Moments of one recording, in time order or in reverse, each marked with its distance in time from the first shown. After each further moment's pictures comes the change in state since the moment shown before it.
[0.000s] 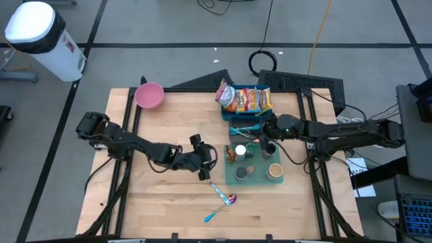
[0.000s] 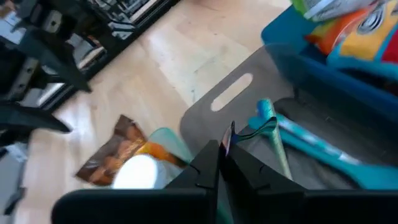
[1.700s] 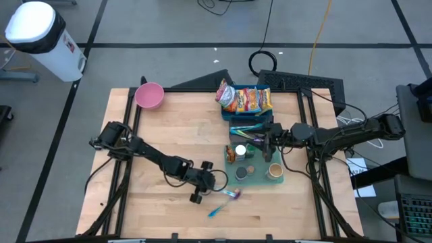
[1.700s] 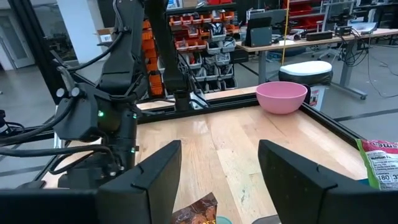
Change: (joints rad) left arm -0.049 0.319 0.005 -0.016 0.555 0.105; right arm 0.259 -0.045 -0.001 0.382 0.166 -0.464
